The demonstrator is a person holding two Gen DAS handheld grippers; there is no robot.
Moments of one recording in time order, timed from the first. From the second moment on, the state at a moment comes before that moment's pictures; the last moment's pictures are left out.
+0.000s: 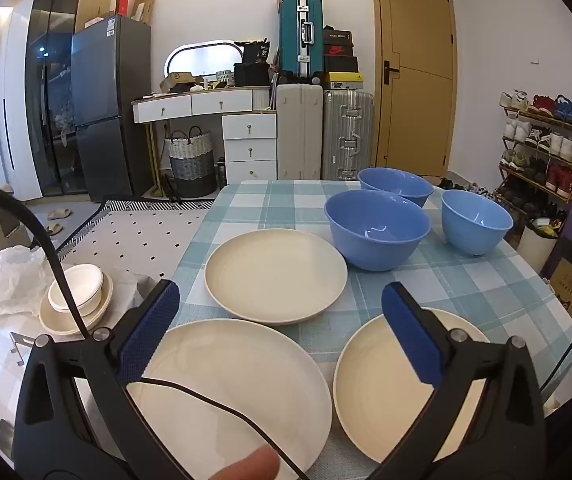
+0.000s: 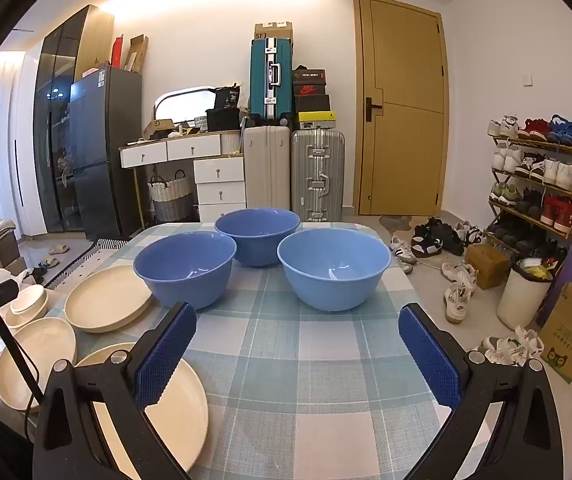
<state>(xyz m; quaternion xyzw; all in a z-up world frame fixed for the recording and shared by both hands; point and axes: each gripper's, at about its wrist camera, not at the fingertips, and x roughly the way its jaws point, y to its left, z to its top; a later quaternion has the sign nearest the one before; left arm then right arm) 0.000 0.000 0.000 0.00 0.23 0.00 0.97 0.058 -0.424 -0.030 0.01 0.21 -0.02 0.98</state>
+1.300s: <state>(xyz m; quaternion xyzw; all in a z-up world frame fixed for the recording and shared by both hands) 0.003 0.009 -0.005 0.00 0.24 0.00 0.97 0.053 -0.423 -0.027 0.00 0.21 -0.02 0.98</state>
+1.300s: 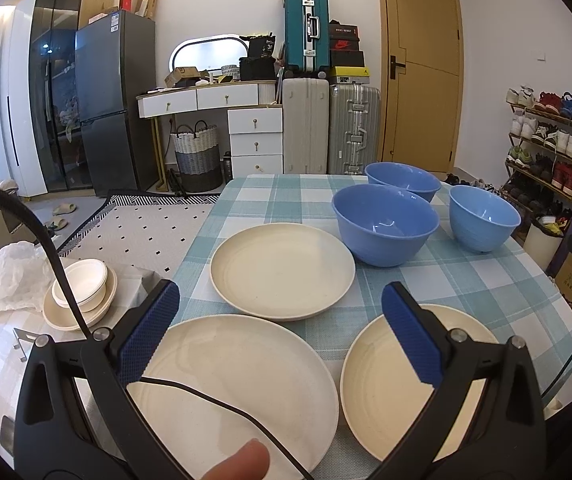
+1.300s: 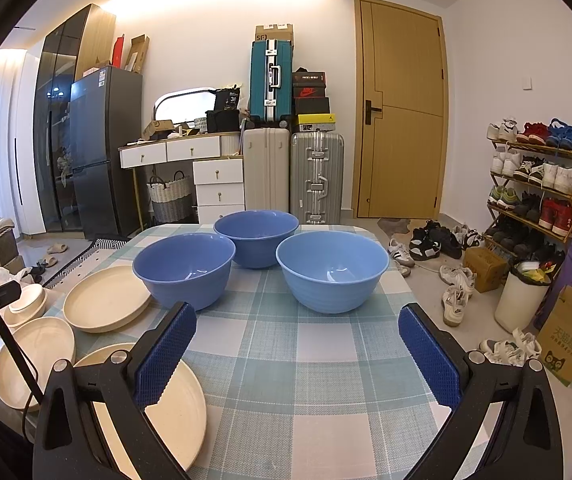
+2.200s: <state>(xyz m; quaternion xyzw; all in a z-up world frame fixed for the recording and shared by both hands) 0.003 0.010 -0.005 0.00 0.24 0.00 0.97 0.053 -0.418 -0.025 -0.02 0.20 -0.03 0.98</state>
